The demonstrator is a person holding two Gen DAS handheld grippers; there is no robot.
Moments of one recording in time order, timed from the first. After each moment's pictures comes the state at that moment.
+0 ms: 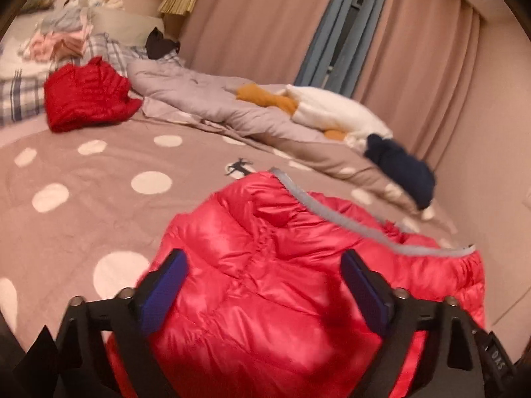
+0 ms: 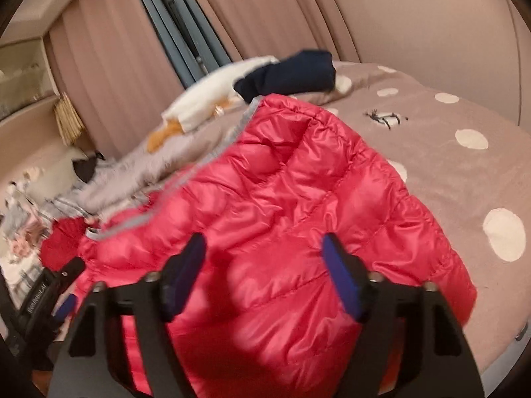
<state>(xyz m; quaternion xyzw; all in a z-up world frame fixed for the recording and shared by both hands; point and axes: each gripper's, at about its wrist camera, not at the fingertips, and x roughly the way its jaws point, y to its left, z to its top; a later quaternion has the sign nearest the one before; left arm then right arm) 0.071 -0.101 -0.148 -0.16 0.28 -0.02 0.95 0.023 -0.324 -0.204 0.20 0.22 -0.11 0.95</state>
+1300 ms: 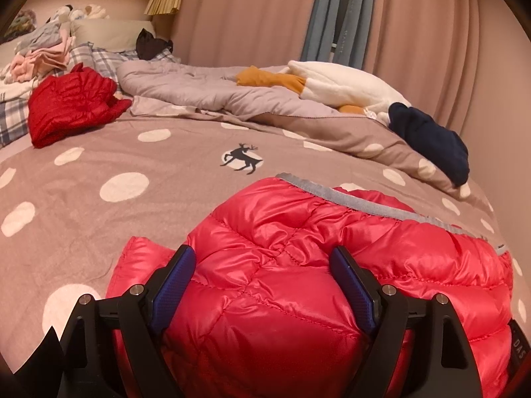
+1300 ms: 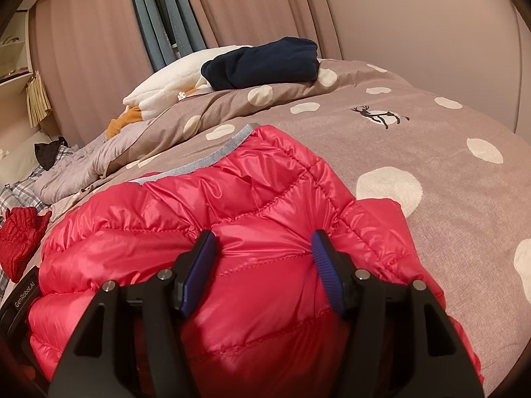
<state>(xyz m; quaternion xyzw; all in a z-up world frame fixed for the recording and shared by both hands) 0.134 -0.125 -0.196 -0.11 0.30 0.00 0.95 0.085 -0.357 -0.241 0.16 0.24 -0.16 0.94</state>
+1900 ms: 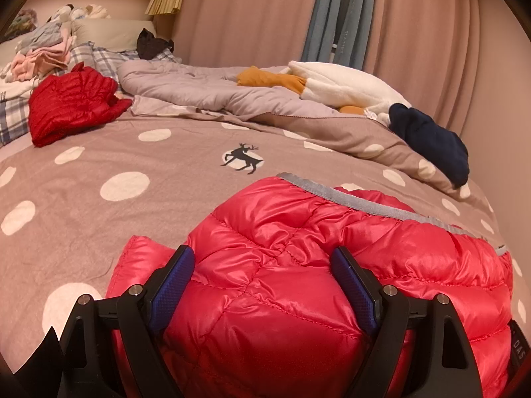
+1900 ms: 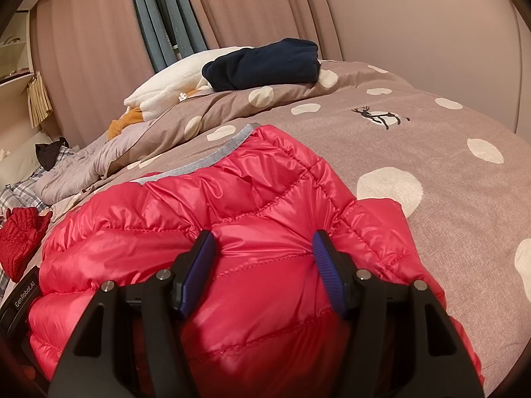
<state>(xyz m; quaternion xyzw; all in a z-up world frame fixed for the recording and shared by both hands) 0.134 -0.124 -0.197 -0.11 0.30 0.00 0.95 0.082 -0.355 -0.239 0.16 0.24 -0.16 0.94</state>
